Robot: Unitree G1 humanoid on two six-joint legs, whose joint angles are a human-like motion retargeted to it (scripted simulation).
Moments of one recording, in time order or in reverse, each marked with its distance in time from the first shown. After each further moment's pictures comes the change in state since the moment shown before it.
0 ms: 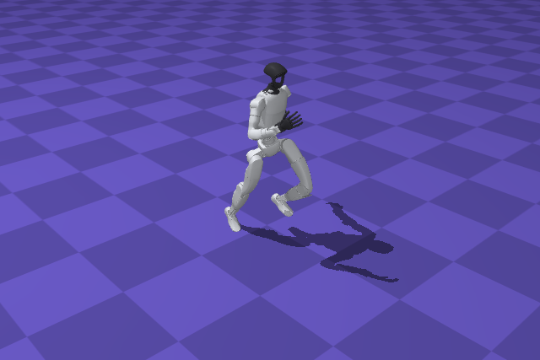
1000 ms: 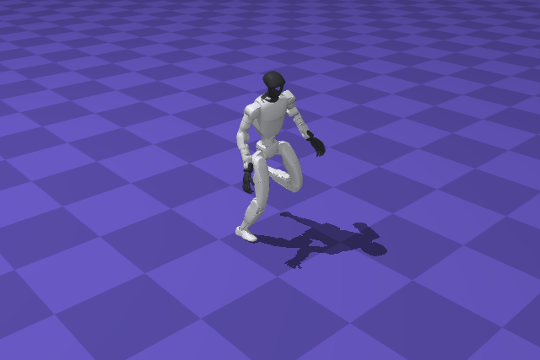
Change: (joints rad) left arm -0.714 -0.096 -0.410 -0.701 -0.278 0.041 -0.008; right arm 0.237 0.080 0.081 1.013 -0.254 0.271 -0.154; waist -0.573 0.359 0.255; left_leg 0.507 0.015 -0.318 0.532 -0.215 0.039; right_leg -0.294 0.138 -0.125 0.533 -0.812 -0.222
